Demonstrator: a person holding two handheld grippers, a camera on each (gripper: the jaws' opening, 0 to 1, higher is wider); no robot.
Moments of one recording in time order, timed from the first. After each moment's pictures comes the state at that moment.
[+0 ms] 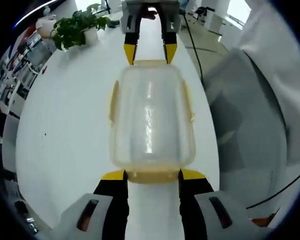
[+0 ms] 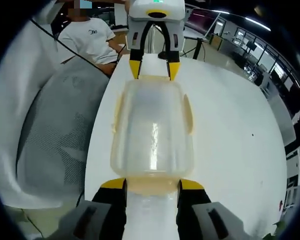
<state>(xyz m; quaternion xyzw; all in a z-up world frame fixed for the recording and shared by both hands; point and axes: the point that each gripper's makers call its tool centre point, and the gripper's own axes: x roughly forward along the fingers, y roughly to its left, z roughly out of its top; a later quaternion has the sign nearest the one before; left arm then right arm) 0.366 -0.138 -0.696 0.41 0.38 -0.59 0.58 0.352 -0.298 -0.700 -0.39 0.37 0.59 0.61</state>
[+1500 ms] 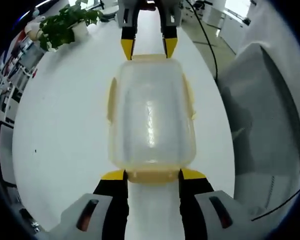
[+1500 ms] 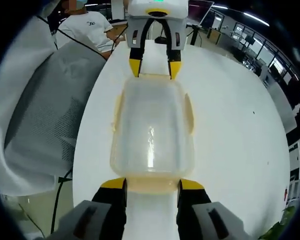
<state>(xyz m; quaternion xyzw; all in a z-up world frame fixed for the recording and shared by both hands) 0.378 -0.191 -0.744 0.43 0.39 -0.59 0.56 0.360 -0.353 -0.743 -0.39 0.39 0.58 0.60</state>
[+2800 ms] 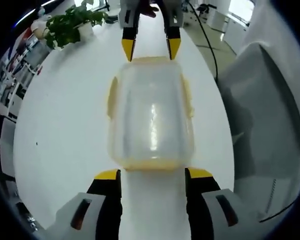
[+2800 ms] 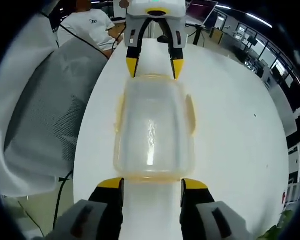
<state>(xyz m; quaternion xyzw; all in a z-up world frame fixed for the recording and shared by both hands) 0.372 -0.177 -0.744 0.42 0.38 -0.58 0.58 0.358 -0.346 -0.740 -0.40 0.39 0.58 0.60</state>
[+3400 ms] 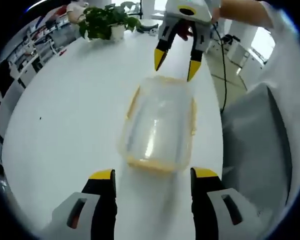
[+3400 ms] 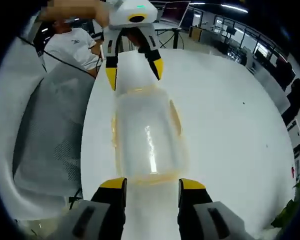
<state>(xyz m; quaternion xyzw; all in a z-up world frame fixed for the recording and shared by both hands) 0.377 -0.181 -0.721 0.28 0.42 -0.55 0.67 0.357 -0.339 -0.715 -0.29 0.41 0.55 0.67</state>
